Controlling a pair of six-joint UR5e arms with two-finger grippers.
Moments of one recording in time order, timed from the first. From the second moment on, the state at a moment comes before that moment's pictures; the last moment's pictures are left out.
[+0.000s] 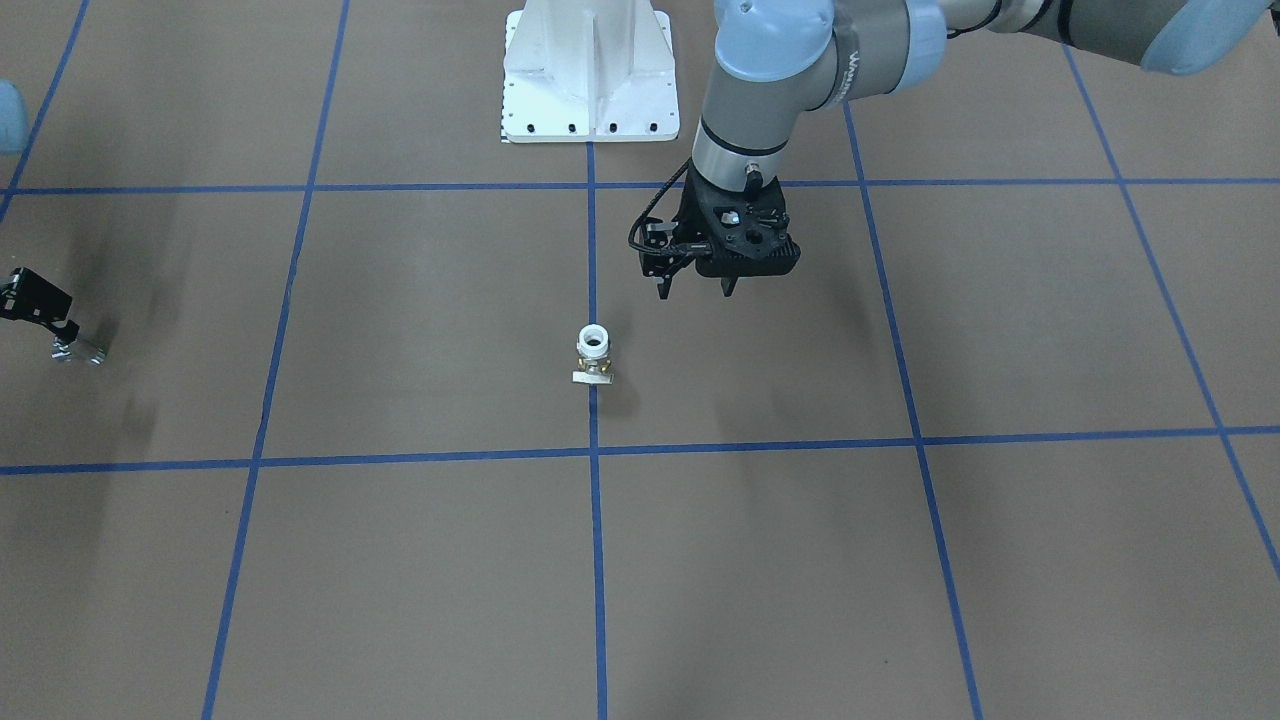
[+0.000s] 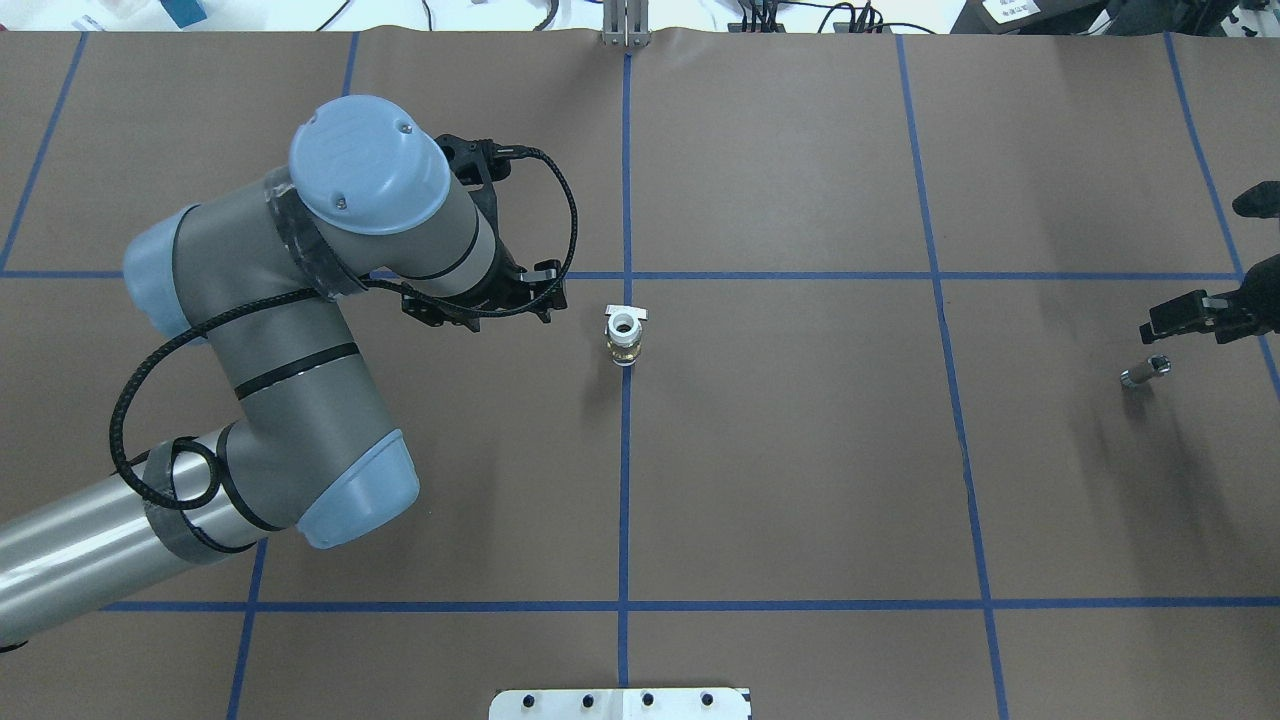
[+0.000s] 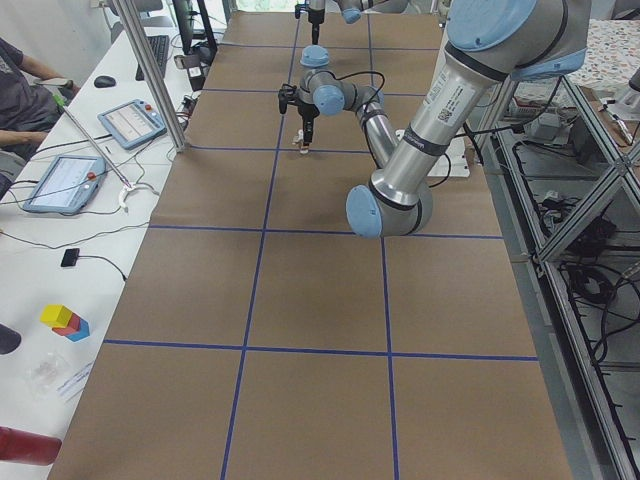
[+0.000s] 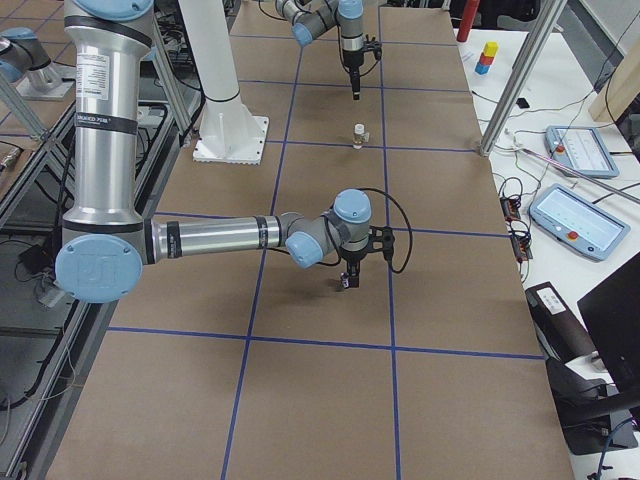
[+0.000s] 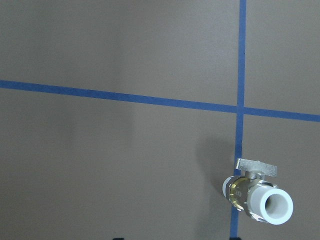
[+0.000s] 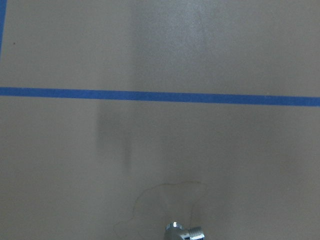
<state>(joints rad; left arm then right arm) -0.63 -2.24 -1.80 -1.53 -1.91 -1.26 1.11 -1.66 1.69 -1.06 2.24 0.68</state>
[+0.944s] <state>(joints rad) -0.63 -2.21 -1.82 -1.53 -1.91 -1.26 1.04 -1.66 1.65 -1.05 2.19 0.70</state>
